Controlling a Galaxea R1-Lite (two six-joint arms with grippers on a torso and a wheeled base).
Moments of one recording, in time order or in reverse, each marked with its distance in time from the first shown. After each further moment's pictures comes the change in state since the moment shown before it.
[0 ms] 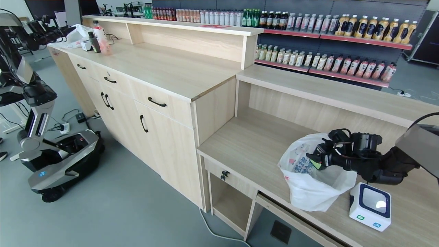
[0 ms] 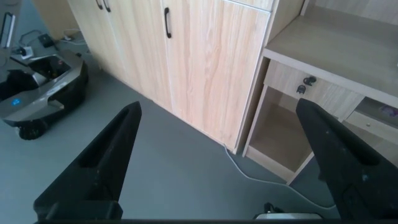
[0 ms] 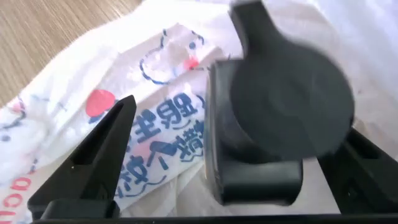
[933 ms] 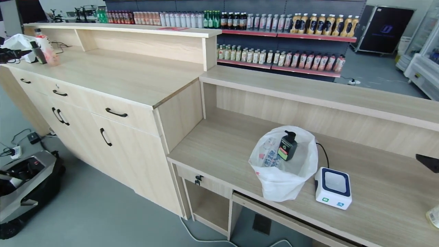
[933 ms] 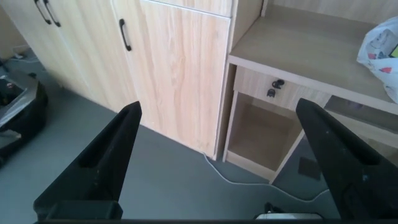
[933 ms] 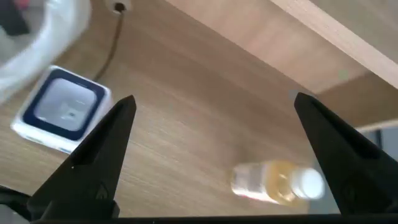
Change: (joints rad) left arm 0.000 0.000 0.000 0.000 0.000 0.000; right arm -0.453 -0.967 0.615 0.257 -0.077 -0.285
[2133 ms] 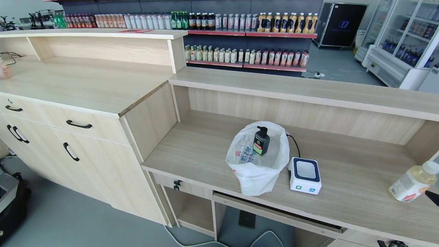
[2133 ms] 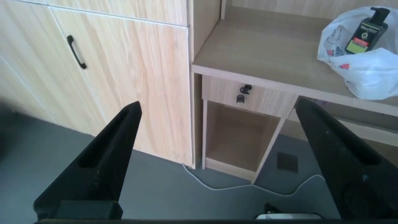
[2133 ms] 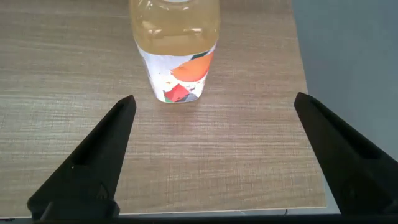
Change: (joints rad) left arm 0.000 0.000 0.000 0.000 0.000 0.000; right arm -0.289 0.636 0.077 -0.594 0.203 0.202
